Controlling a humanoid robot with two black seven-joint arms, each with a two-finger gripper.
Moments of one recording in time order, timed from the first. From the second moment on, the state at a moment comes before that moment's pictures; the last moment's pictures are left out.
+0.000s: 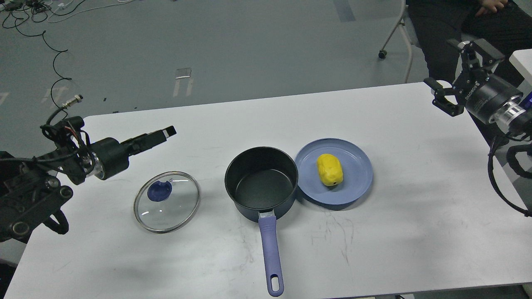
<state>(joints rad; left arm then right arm) -0.80 0.75 -0.40 -1.00 1.16 -0.22 -0.49 0.77 -0.70 0.43 0.80 -0.22 0.49 0.49</state>
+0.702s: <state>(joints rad) -0.94 0.68 -0.41 -1.07 0.94 -0.28 -0.48 1.24 -0.74 -0.14 0.97 -0.73 0.49 0.49</state>
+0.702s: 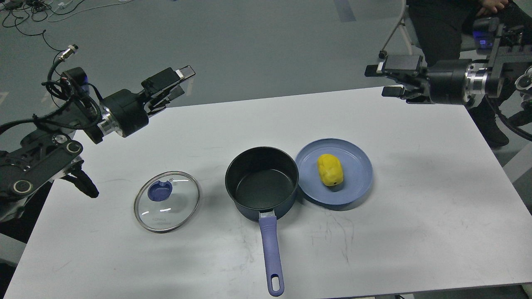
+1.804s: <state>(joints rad) -0.97 0.64 -0.41 -1.07 0.94 -0.27 -0.48 1.50 -0.20 -0.80 0.77 -0.87 0.49 0.49</state>
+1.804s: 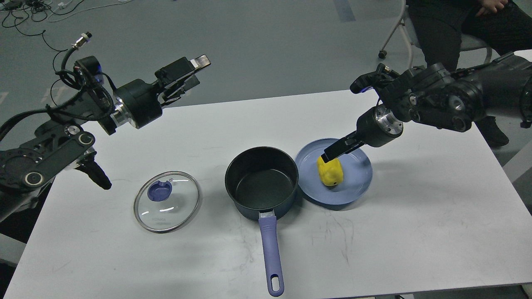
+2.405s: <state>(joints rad) -0.97 0.65 -0.41 -1.07 0.94 -0.28 -0.48 1.47 -0.09 -0.86 0.70 -0.87 0.49 0.49</state>
